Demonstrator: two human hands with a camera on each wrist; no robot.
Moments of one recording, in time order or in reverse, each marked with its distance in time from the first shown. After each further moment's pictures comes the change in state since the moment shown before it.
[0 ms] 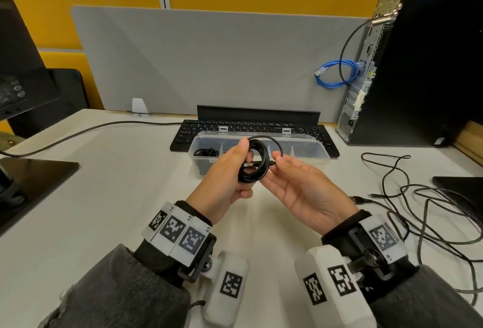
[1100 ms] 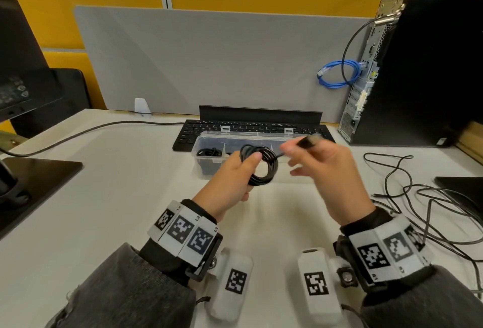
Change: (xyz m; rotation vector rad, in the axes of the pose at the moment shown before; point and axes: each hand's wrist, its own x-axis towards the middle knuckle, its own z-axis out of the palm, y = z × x) left_hand 0.000 0.002 0.001 0.375 0.079 -0.029; right_hand -0.009 -0.019 0.001 -0.886 0.102 -0.598
